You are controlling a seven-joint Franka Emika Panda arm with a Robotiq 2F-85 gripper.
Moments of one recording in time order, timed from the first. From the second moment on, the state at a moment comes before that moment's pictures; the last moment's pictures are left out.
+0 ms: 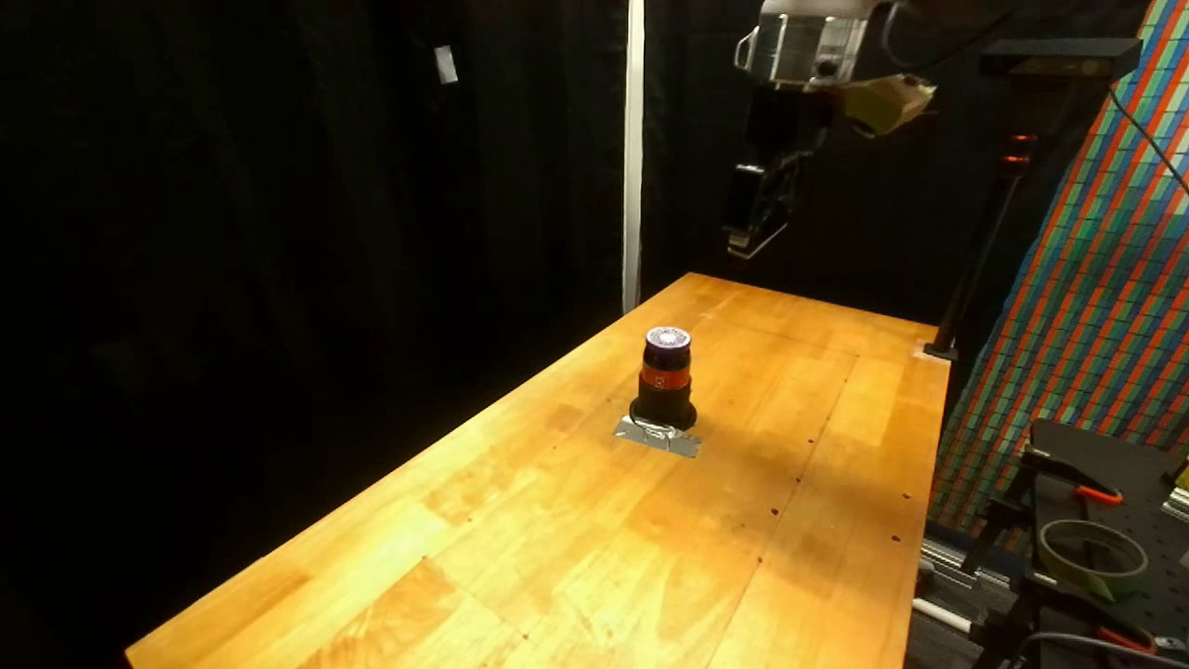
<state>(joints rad) 0.09 -0.01 0.19 -2.08 -0.11 2.17 0.32</state>
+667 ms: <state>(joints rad) 0.11 0.39 0.09 -1.82 -0.13 2.31 0.32</state>
